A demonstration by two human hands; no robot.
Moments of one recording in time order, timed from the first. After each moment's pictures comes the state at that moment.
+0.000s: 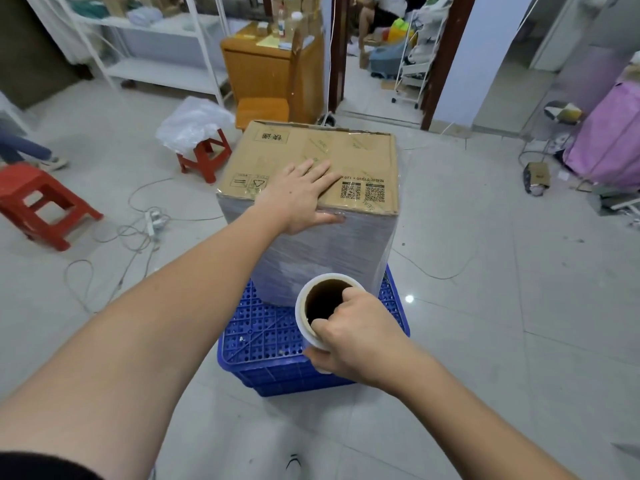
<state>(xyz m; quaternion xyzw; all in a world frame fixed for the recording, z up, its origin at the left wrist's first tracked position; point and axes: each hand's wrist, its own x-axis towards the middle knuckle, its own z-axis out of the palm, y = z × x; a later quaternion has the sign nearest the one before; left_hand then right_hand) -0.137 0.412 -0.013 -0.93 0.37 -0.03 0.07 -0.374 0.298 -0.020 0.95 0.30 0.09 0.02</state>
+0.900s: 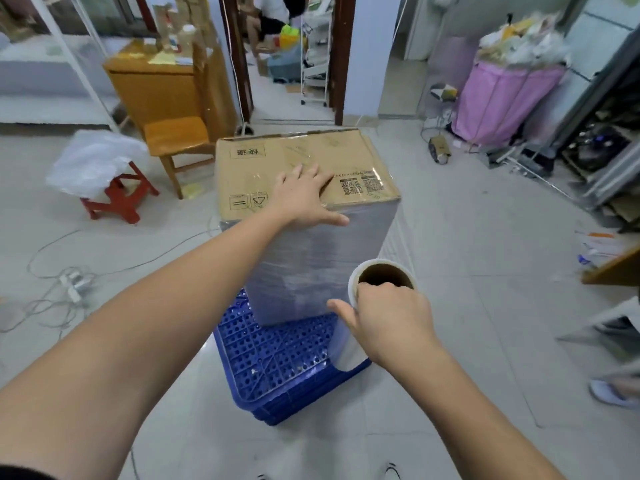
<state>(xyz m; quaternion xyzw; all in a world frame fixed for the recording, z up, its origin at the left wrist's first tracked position) -0.112 0.426 -0.006 -0.91 0.41 0.06 -0.08 -0.369 0.404 0.012 0.98 -0.17 -0.05 0.03</state>
